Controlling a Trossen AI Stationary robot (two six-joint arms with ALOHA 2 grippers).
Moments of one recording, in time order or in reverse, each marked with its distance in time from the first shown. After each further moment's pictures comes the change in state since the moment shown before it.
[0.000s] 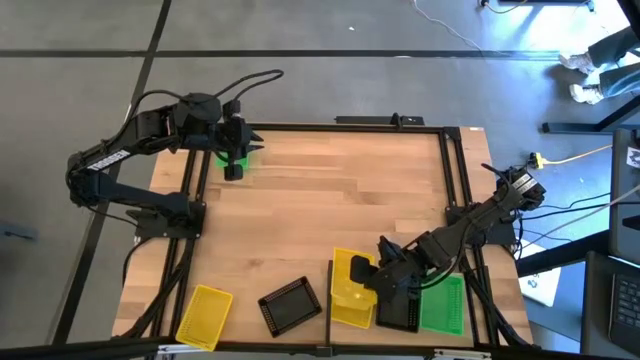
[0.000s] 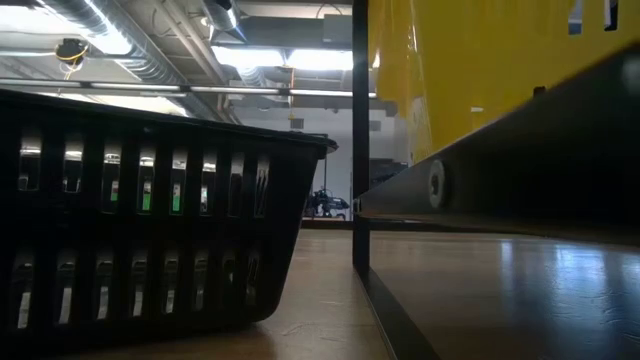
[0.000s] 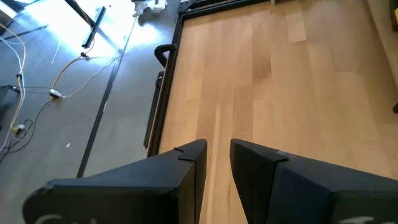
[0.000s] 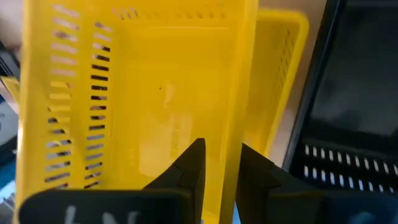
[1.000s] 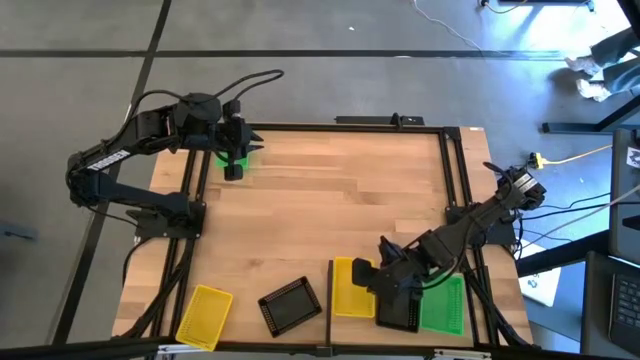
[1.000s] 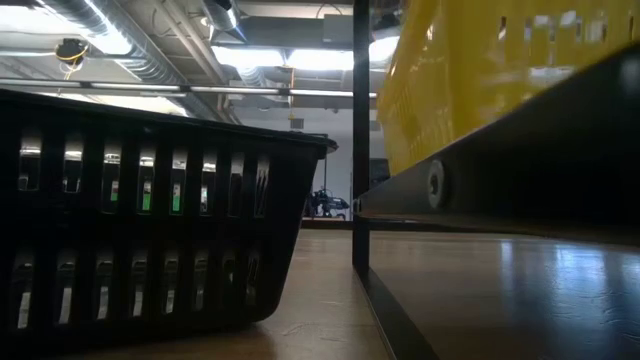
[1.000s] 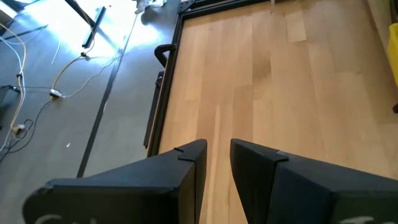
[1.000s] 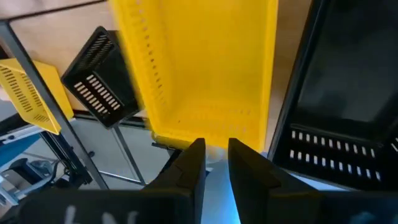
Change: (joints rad) left arm 0.000 0.000 0.000 0.000 -0.001 0.000; right arm 0.006 -0.002 0.042 -0.046 -0.055 -0.030
